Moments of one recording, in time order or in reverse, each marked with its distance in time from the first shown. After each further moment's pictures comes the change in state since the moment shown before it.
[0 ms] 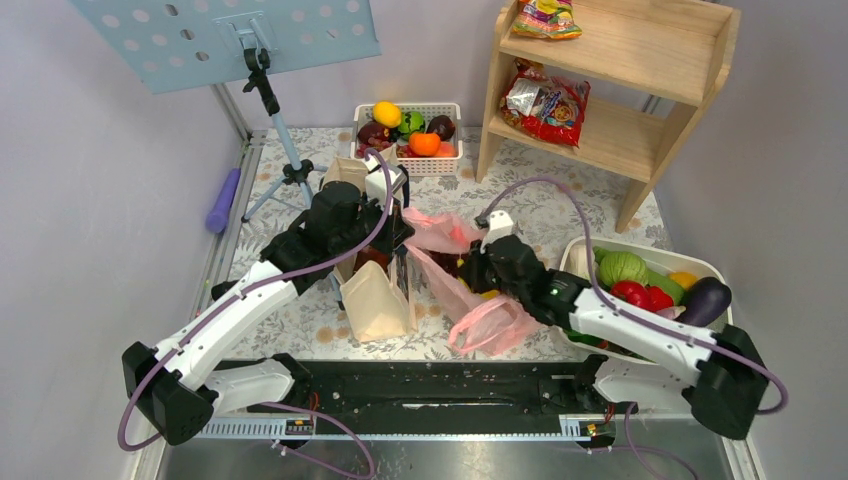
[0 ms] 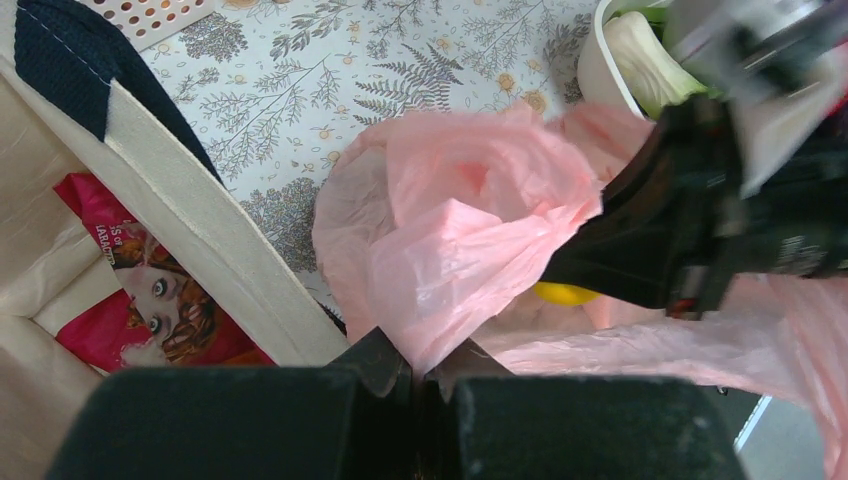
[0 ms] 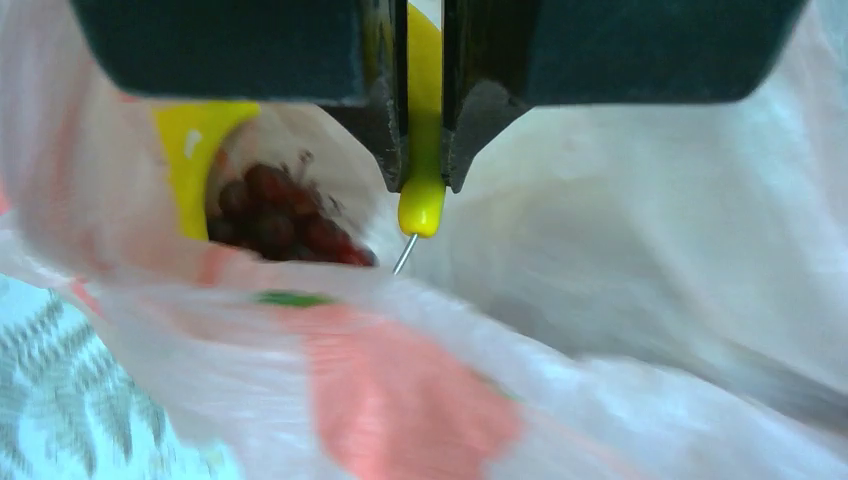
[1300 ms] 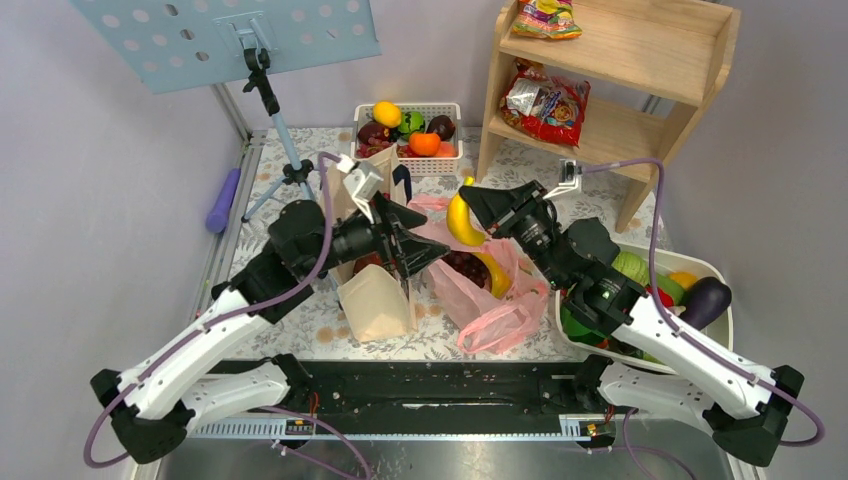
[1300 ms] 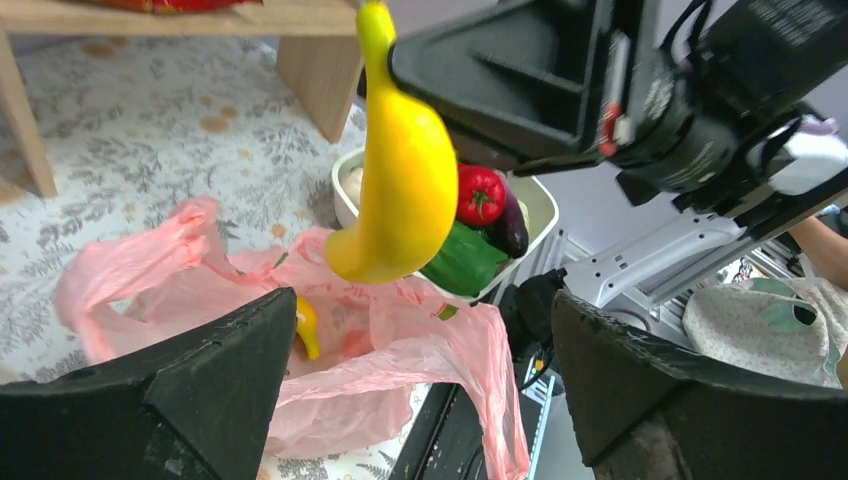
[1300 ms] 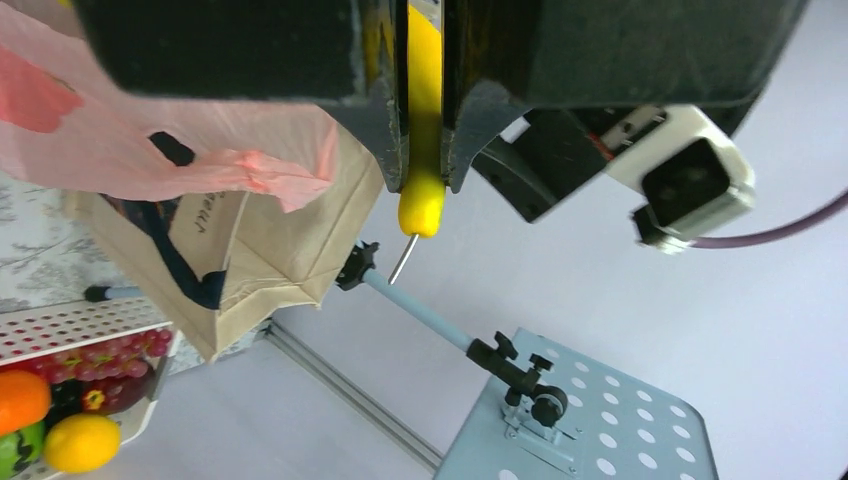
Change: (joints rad) left arm -0.142 -0.204 0.001 0.249 0.147 -0.246; right arm 0.000 -0.267 0.190 0.388 0.097 0.422
